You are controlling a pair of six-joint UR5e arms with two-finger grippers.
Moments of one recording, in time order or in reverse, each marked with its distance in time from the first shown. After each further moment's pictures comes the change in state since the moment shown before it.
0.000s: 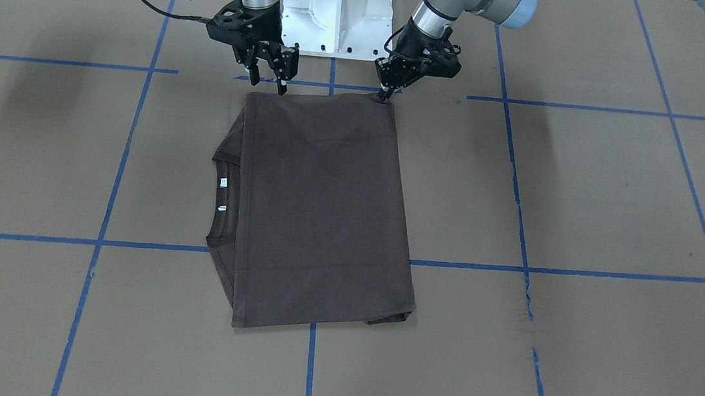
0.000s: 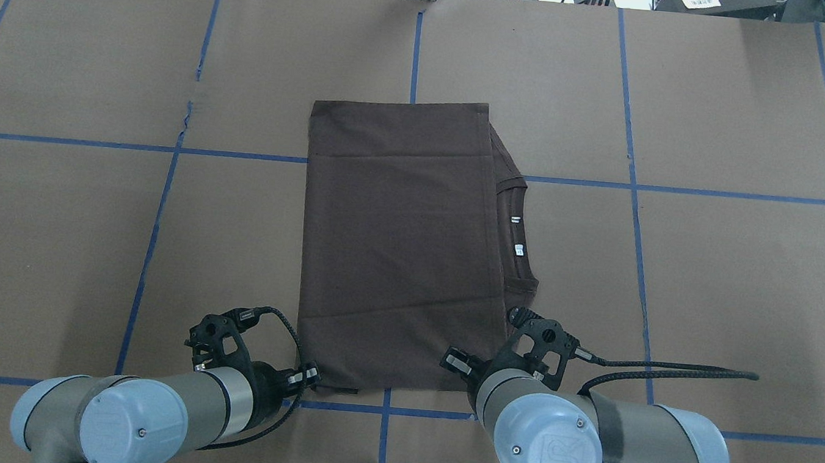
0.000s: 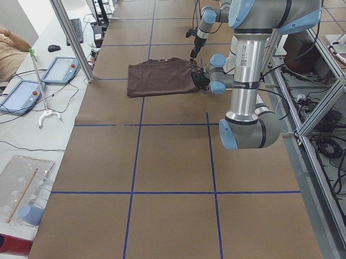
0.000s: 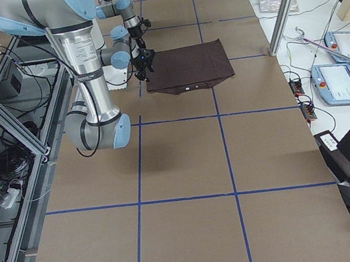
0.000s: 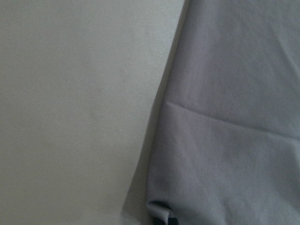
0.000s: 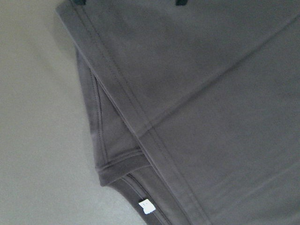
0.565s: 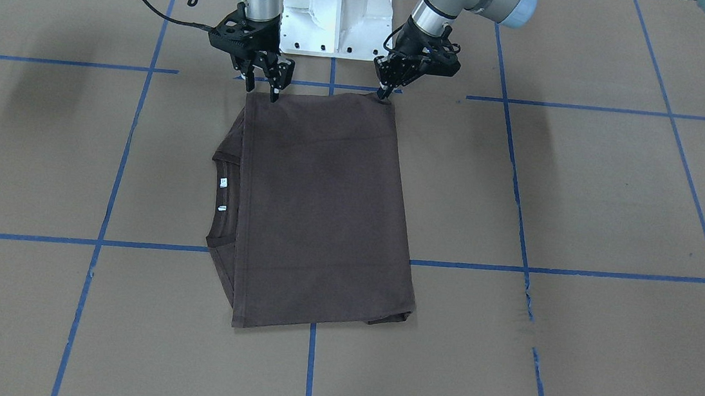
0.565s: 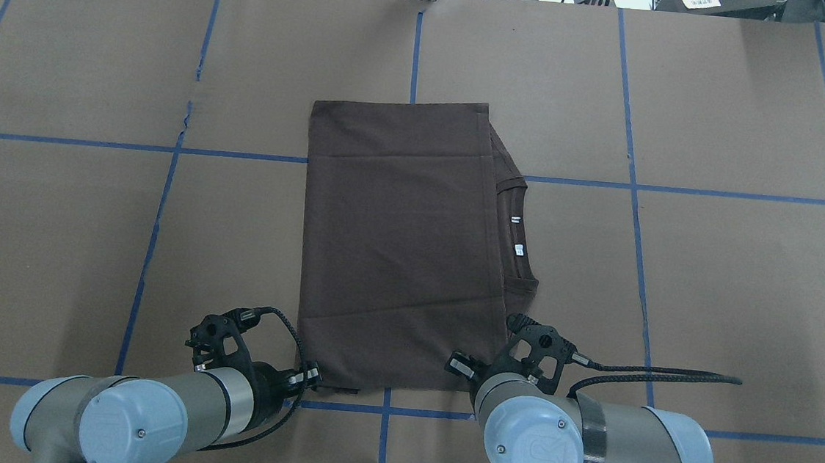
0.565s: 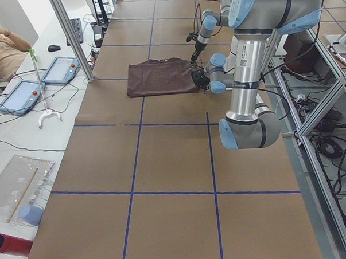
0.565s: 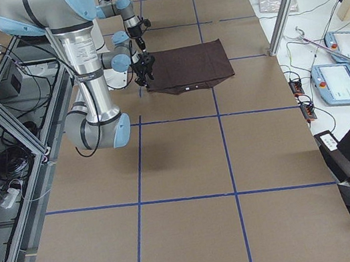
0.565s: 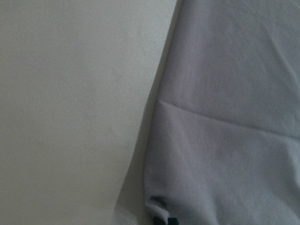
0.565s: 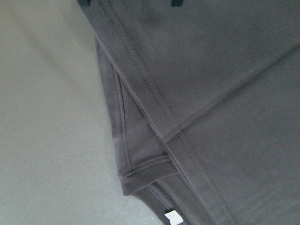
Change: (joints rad) left arm 0.001 -0.001 -0.005 0.000 0.000 0.000; right arm 0.001 0.004 -0.063 -0.015 -0.007 0.010
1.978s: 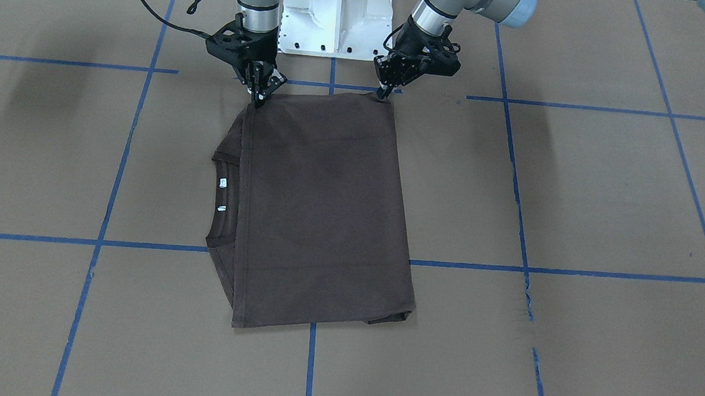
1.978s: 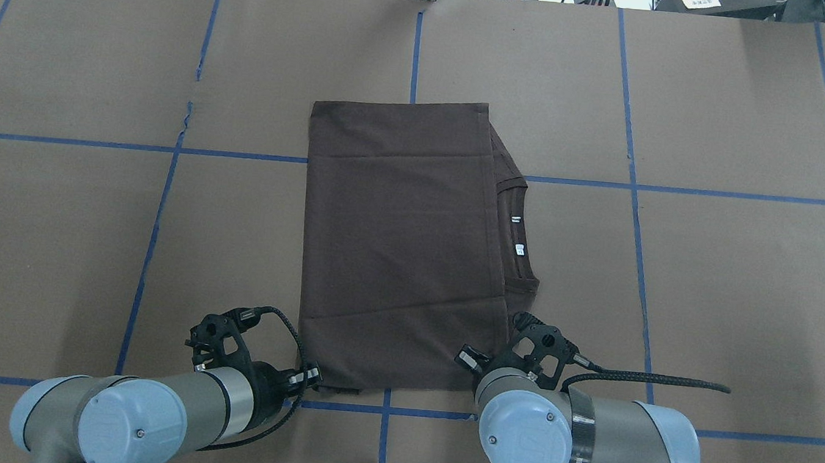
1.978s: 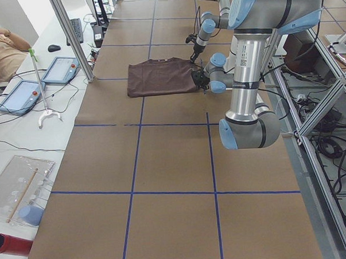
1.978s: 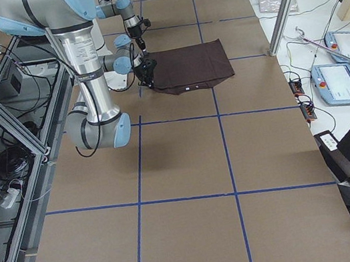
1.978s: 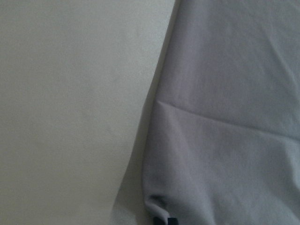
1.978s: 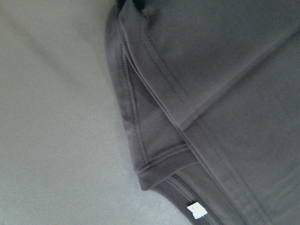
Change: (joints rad) left arm 0.000 0.000 -0.003 -0.001 0.000 0.000; right arm 0.008 0.009 -0.034 0.005 -0.016 0.090
